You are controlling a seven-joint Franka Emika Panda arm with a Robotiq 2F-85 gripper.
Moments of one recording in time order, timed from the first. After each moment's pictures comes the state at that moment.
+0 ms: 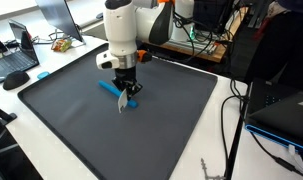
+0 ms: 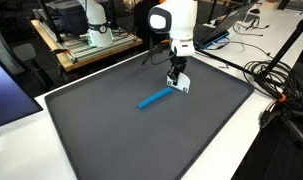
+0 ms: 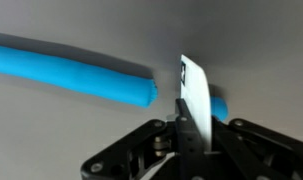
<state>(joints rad) 0.09 0.60 0.00 -1.94 -0.16 2.66 0.08</state>
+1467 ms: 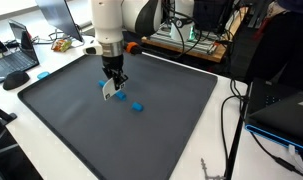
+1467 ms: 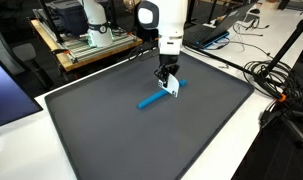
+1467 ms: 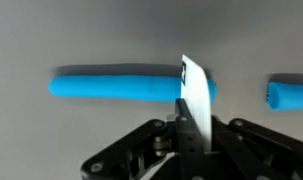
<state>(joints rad) 0.08 0.53 -0.08 -1.99 -0.13 2.65 0.19</state>
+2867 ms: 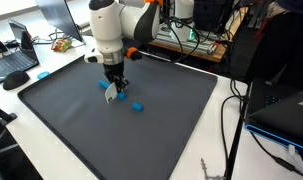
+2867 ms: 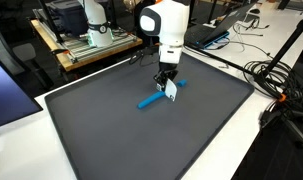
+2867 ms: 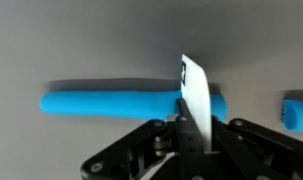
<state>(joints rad) 0.08 0.60 -0.08 -1.94 -0.13 2.60 0.19</state>
